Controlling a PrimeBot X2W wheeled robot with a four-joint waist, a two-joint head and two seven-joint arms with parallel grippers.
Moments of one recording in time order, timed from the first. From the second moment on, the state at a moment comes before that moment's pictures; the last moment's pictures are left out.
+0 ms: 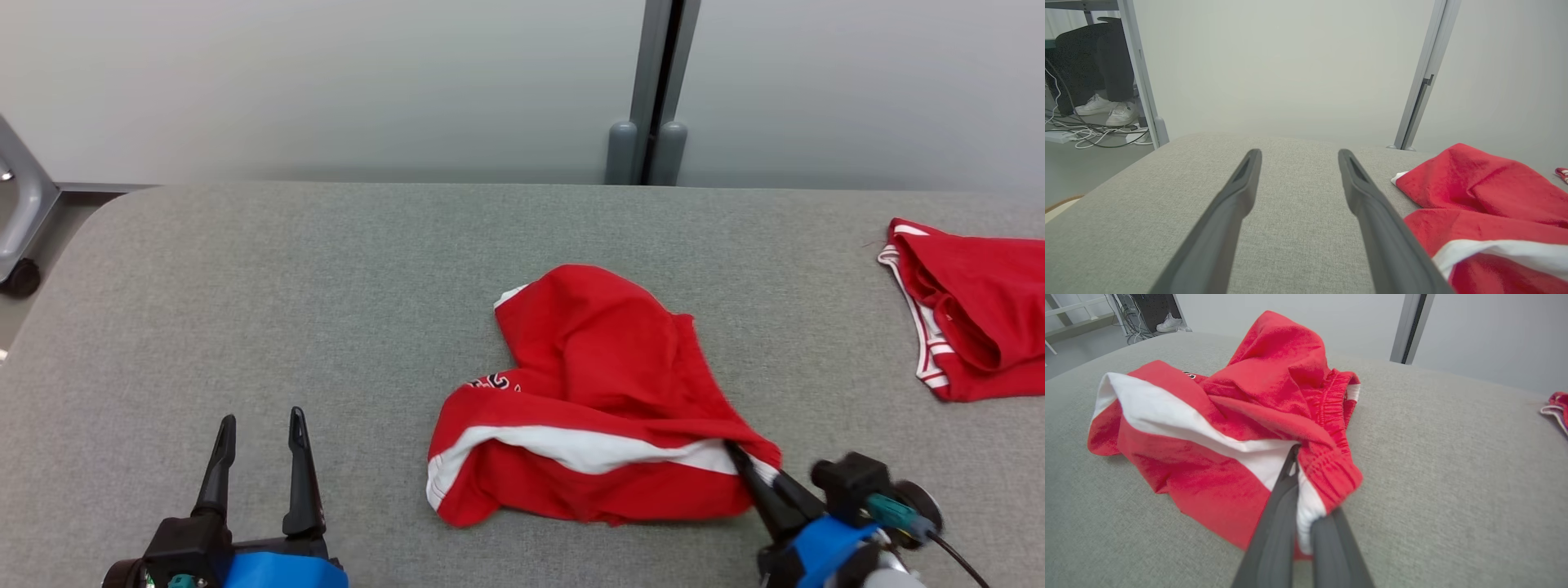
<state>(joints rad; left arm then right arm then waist) 0.05 0.05 -0.04 0.15 -0.16 0.00 -0.26 -0.25 -0.29 0.49 0.53 0.36 0.13 -0.26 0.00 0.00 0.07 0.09</state>
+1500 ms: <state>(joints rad) 0.10 0.05 0.00 0.16 -0.12 -0.02 -0.26 0.07 -0.06 0.01 0.15 0.17 0.13 -0.26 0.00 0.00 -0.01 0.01</state>
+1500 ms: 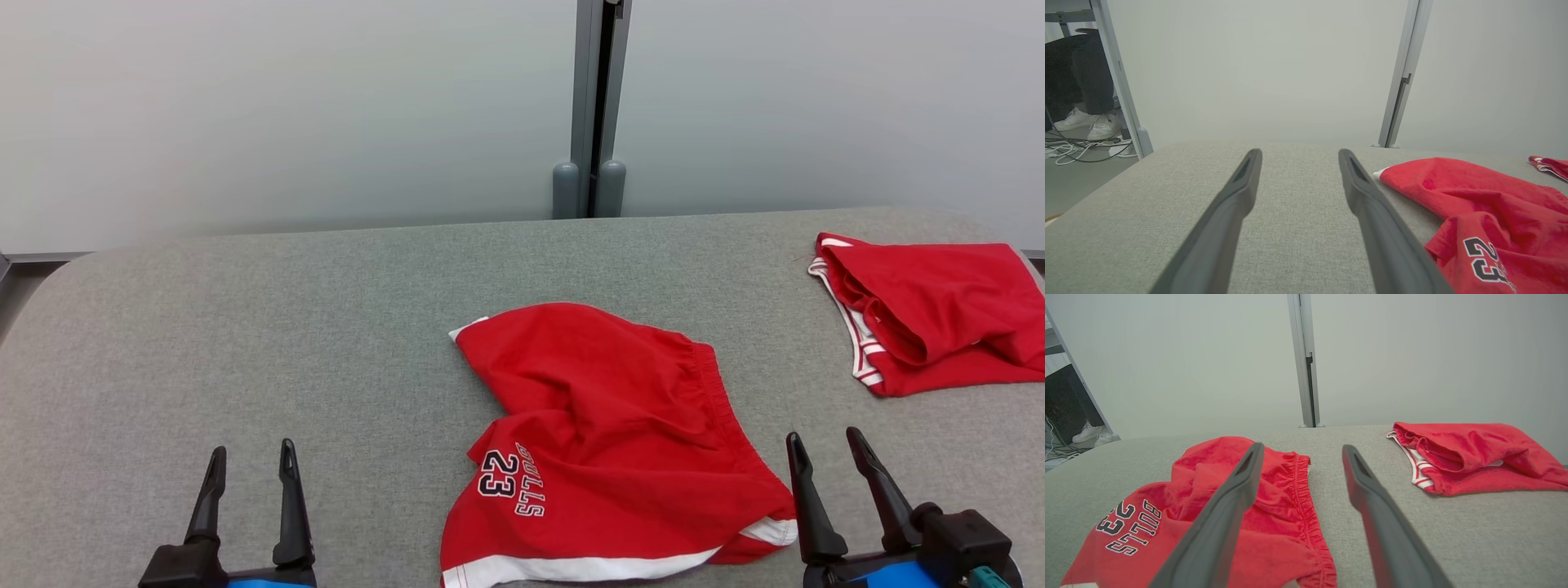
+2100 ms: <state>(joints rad) 0.11 0.05 -0.20 0.28 -0.11 -0.09 -0.26 0.06 -0.12 0.02 0.34 0.17 0.13 -0.26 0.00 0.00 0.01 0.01</state>
